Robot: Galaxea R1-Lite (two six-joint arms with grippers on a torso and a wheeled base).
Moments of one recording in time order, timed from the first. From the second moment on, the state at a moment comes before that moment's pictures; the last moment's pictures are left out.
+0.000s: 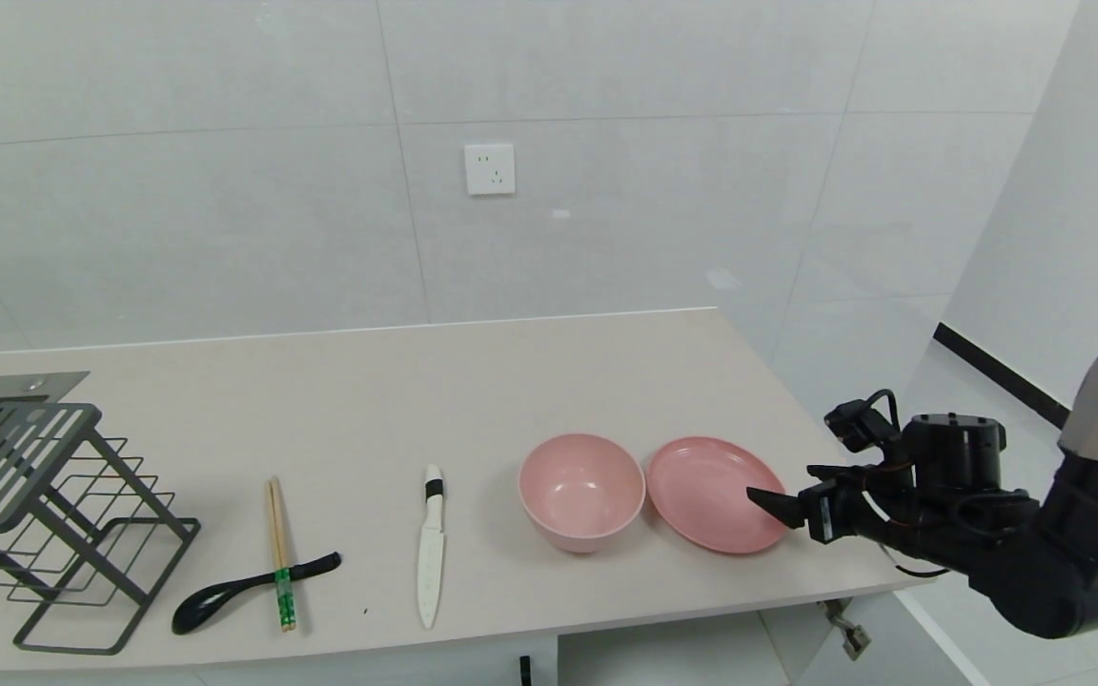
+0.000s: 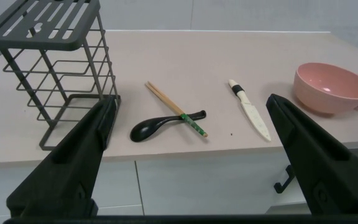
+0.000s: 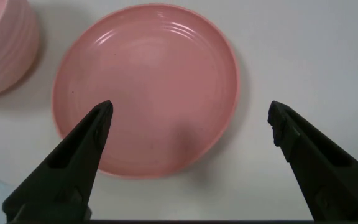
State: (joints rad) left arm 0.00 0.00 0.00 0.00 -0.01 -0.04; right arm 0.13 2.20 -0.46 -1.16 0.31 -0.08
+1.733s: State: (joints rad) left arm 0.00 0.00 0.00 -0.01 -0.01 -0.04; right arm 0.14 2.46 -0.64 -1.17 0.20 -0.02
